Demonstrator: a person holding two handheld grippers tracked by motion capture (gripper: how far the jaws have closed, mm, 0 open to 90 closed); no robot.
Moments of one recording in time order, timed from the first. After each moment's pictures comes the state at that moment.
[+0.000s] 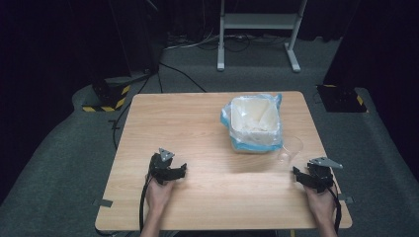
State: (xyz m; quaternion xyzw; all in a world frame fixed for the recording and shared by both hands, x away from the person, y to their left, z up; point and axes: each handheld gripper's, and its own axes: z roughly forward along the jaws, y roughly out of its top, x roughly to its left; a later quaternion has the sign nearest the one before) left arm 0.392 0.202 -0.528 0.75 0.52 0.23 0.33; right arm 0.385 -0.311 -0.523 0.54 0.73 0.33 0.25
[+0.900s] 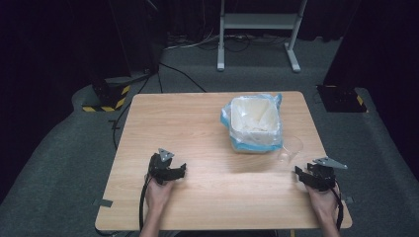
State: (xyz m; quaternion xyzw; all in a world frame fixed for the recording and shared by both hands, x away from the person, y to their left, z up) left arm 0.391 0.203 -0.528 0.75 0.52 0.23 0.33; right arm 0.383 -0.320 -0.521 0.55 0.72 0.35 0.24
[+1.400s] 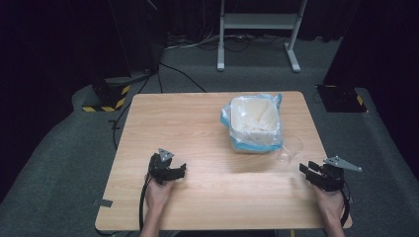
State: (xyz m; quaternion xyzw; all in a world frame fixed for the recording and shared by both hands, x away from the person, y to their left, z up) left arm 0.391 0.203 -0.528 0.75 0.52 0.23 0.33; right arm 0.371 -0.331 -0.497 0.54 0.70 0.42 0.21
